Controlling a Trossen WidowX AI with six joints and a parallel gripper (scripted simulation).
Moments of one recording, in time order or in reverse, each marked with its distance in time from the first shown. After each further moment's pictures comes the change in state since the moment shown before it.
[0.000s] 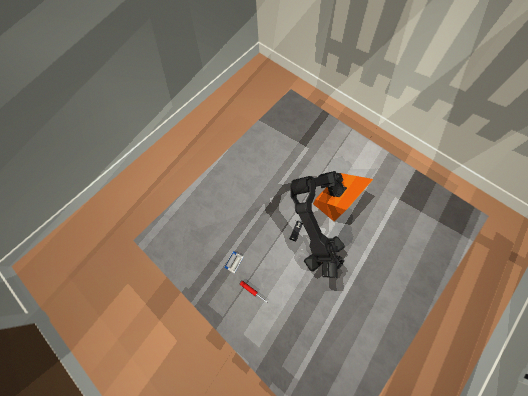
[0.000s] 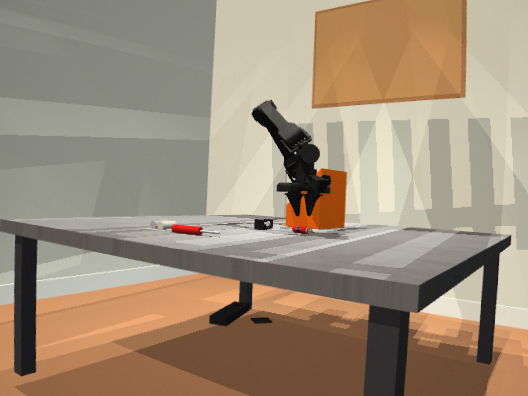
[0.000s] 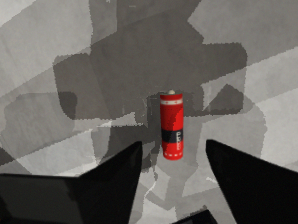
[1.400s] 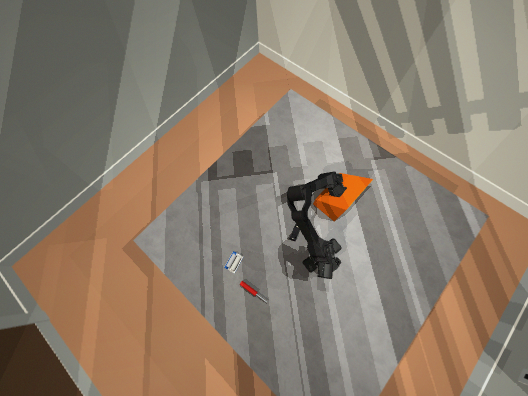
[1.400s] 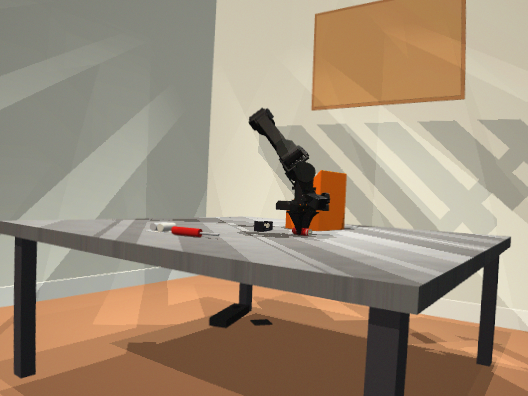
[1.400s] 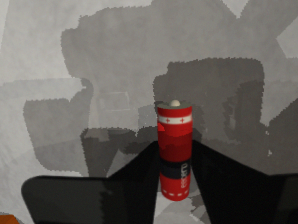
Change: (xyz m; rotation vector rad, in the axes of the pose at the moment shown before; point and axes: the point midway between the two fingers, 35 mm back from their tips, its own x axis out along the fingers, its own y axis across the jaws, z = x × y) arm 0.051 -0.001 -0.001 -0.014 0.014 -0.003
